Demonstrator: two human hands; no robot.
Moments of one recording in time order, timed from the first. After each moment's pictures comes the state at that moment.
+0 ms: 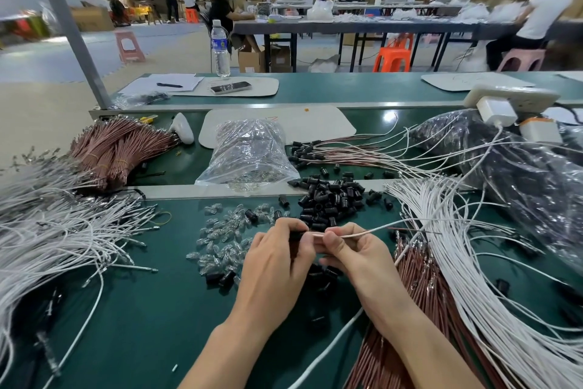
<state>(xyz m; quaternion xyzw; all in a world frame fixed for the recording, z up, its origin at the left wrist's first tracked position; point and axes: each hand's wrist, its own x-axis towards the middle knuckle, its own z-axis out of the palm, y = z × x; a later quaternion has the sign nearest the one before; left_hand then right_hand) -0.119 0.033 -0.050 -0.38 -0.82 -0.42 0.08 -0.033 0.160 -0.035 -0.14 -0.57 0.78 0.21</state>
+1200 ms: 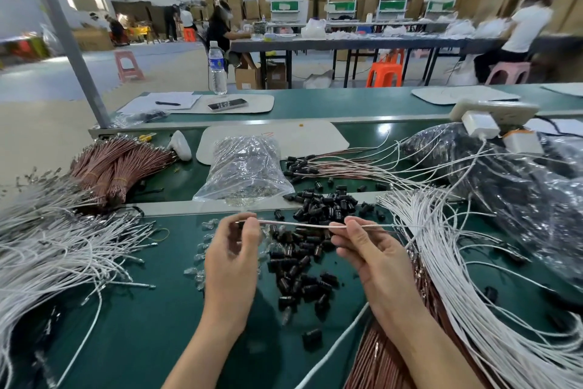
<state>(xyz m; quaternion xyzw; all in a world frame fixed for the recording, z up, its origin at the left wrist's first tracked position) -0.131 0.014 -0.020 -0.20 -0.69 -0.69 0.03 -0.022 0.173 -0.020 -0.16 -0.46 0.82 0.31</state>
